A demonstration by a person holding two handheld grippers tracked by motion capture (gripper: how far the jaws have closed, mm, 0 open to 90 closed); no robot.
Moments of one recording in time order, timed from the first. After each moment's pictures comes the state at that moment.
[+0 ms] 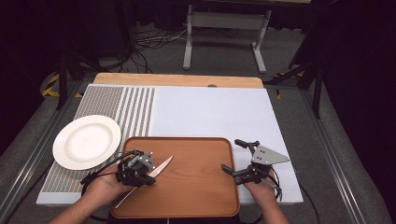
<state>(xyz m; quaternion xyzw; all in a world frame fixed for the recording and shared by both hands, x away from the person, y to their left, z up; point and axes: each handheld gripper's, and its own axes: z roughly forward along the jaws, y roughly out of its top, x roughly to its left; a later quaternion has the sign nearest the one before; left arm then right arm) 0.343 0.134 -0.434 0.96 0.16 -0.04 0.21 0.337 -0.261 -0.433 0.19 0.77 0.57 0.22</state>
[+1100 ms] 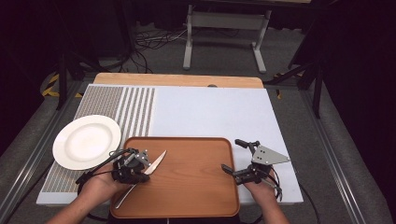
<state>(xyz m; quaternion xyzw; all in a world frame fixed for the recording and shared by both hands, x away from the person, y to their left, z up) 0.348 0.147 -0.436 0.96 0.20 -0.02 0.19 0.337 -0.261 -0.432 0.19 0.77 0.57 0.22</state>
